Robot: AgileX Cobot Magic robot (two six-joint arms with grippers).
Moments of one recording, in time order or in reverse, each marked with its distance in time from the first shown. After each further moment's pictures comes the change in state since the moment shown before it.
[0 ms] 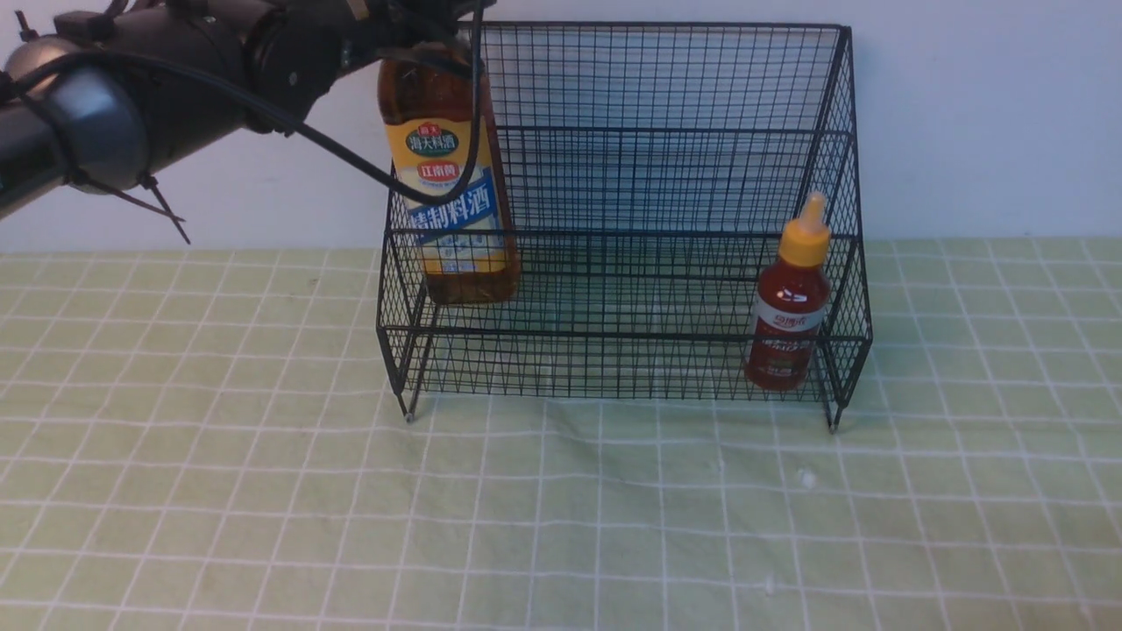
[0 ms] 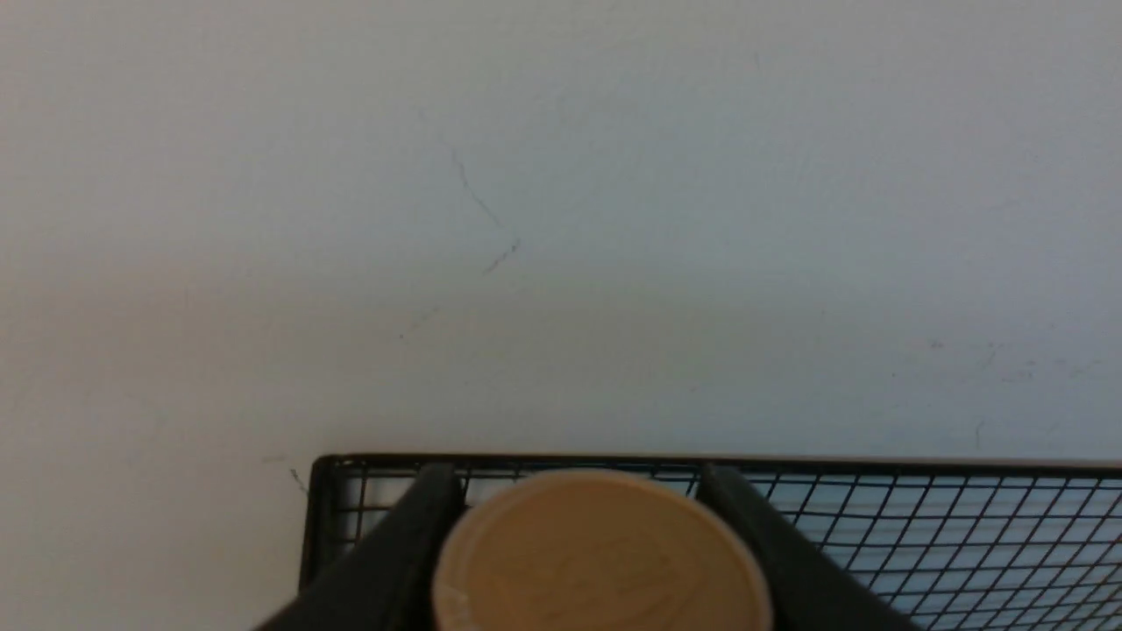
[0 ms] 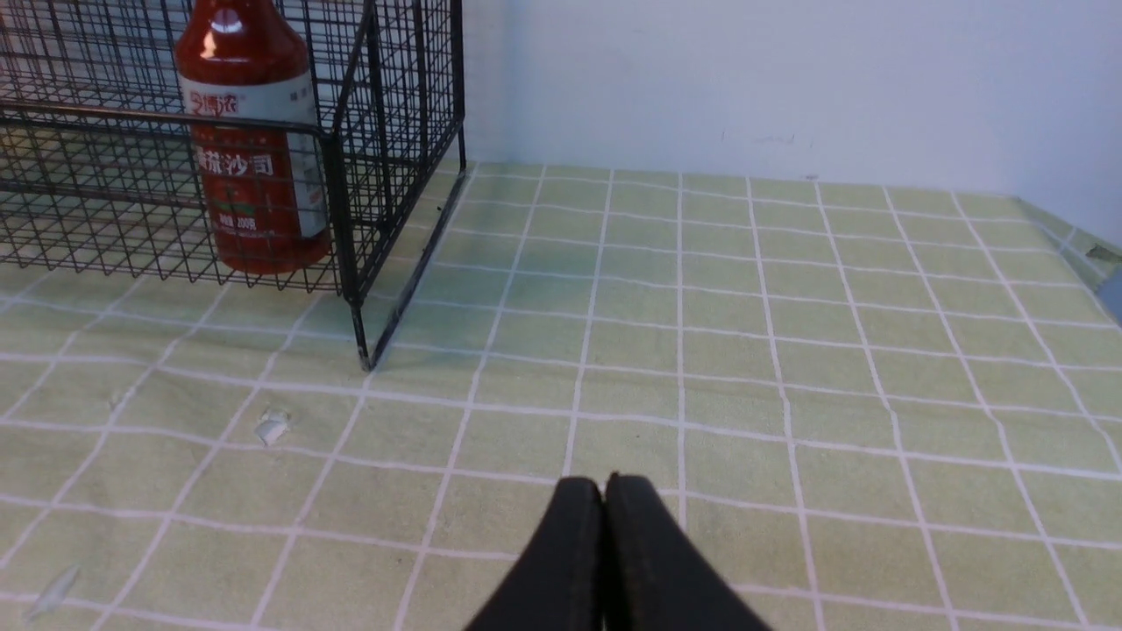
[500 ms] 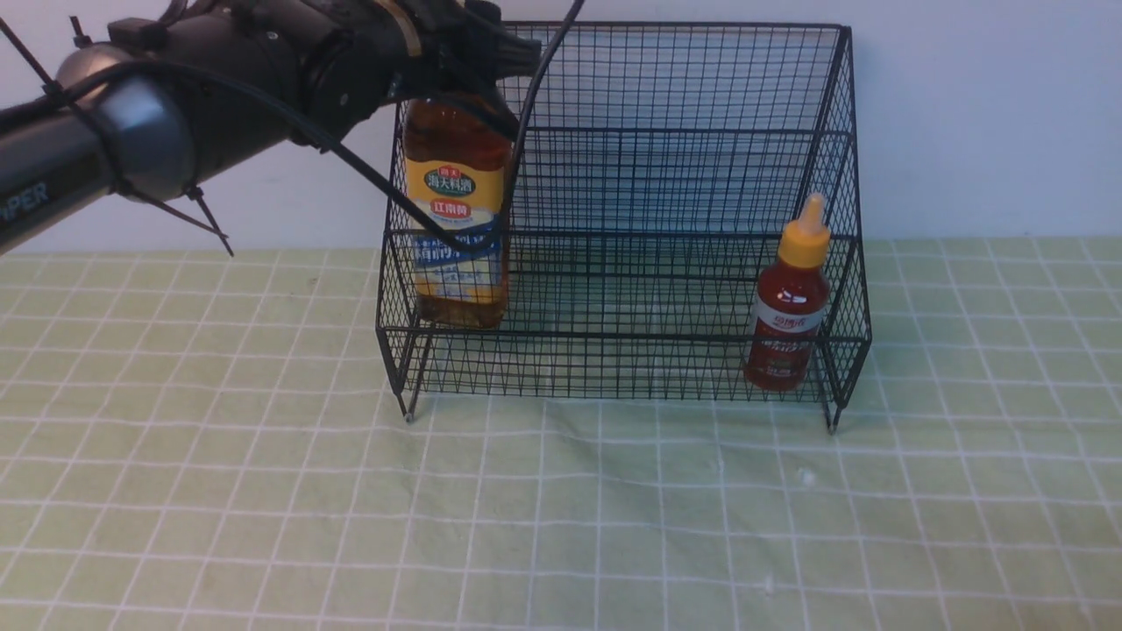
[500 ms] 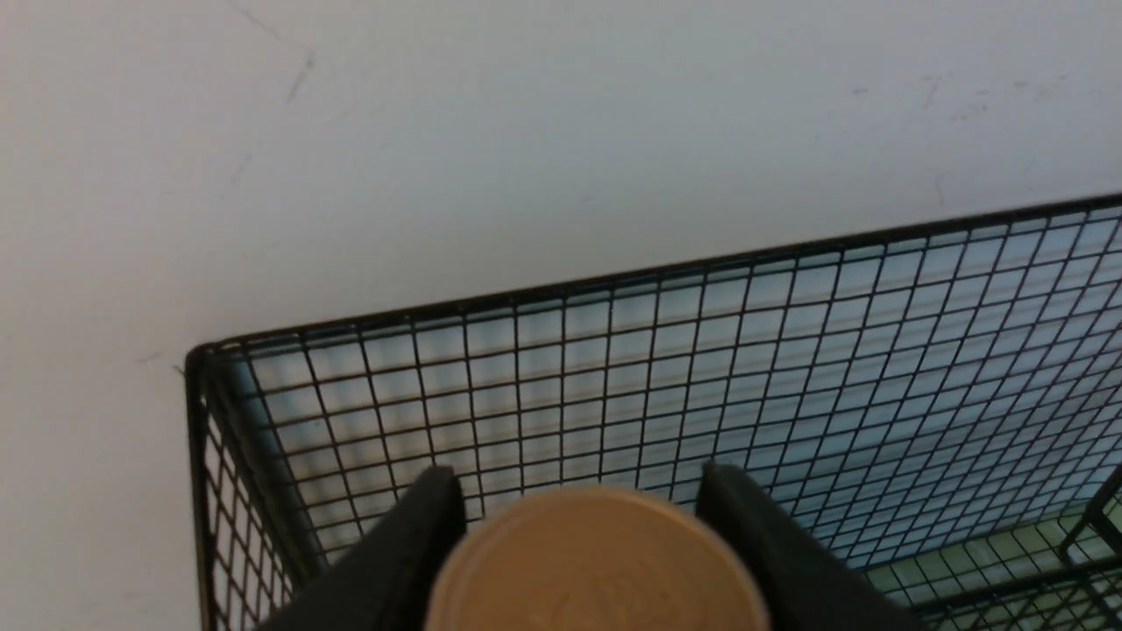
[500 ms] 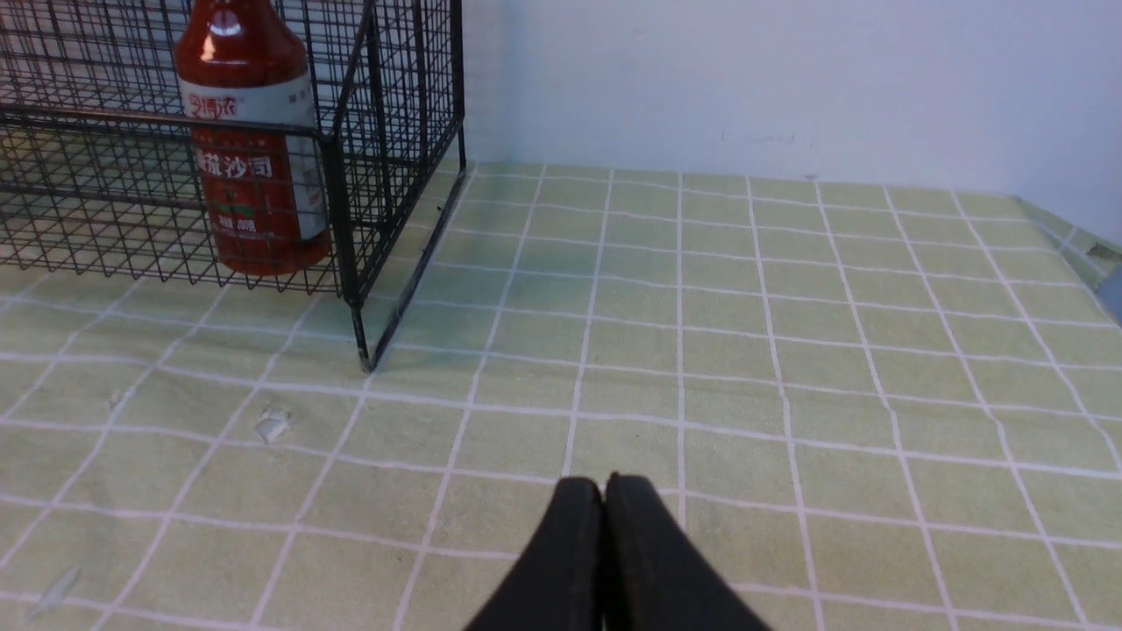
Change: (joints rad) right arm 0.000 0.000 0.000 0.001 0.000 0.000; left arm -0.084 0.007 -0.016 0.182 0.165 0.029
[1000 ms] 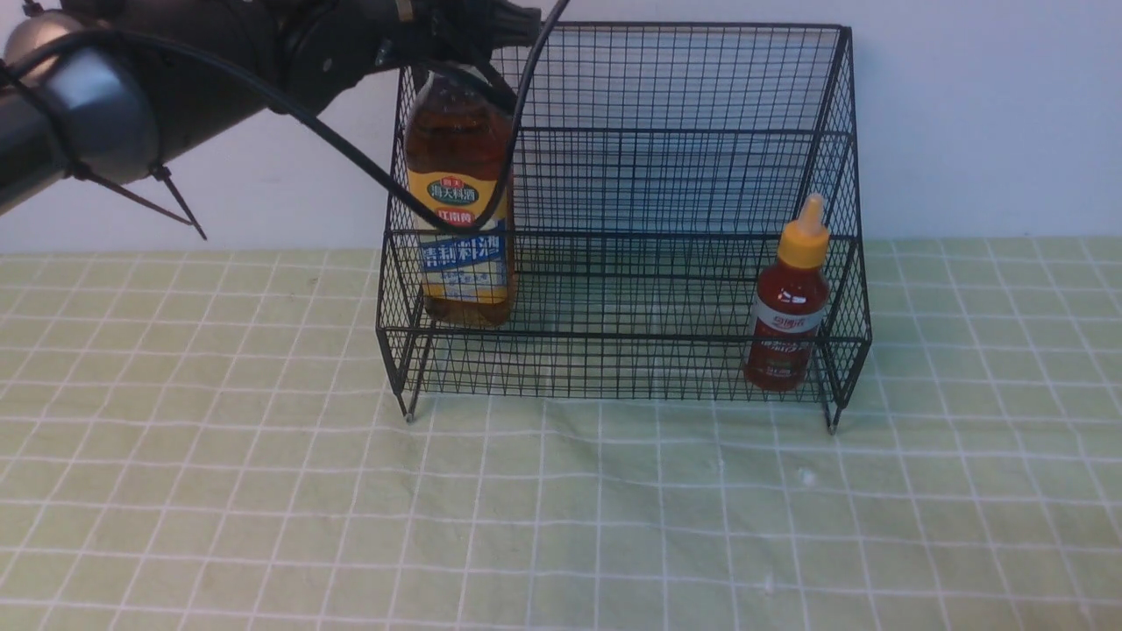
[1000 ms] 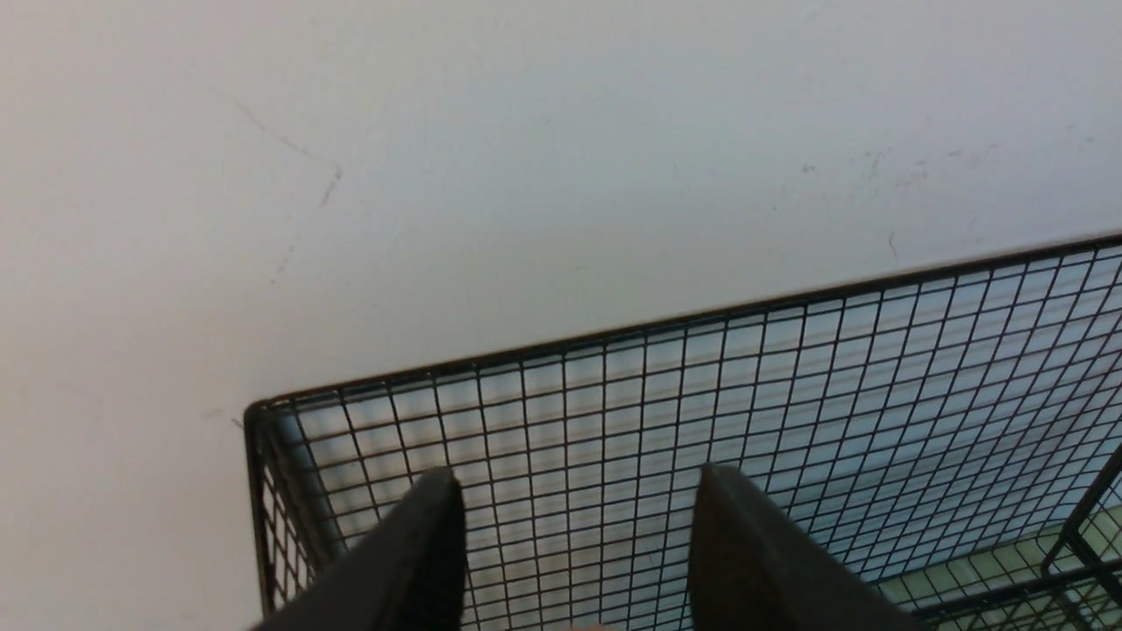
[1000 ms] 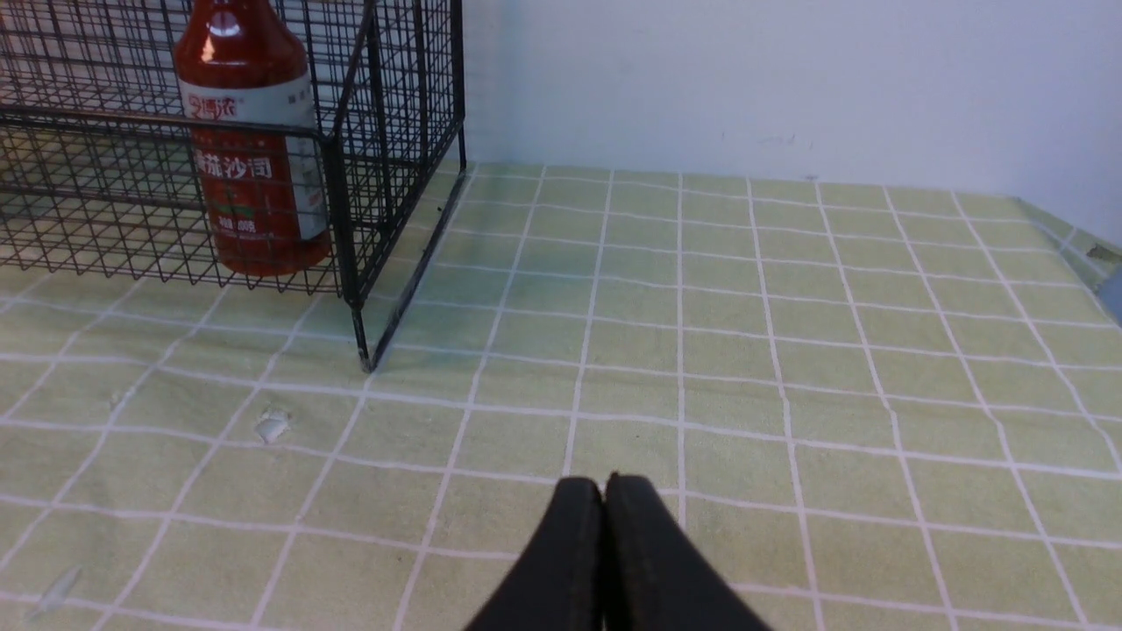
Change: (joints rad) right arm 0.000 0.000 0.000 0.000 0.000 0.000; left arm -0.006 -0.071 -0.007 0.011 0.054 0.000
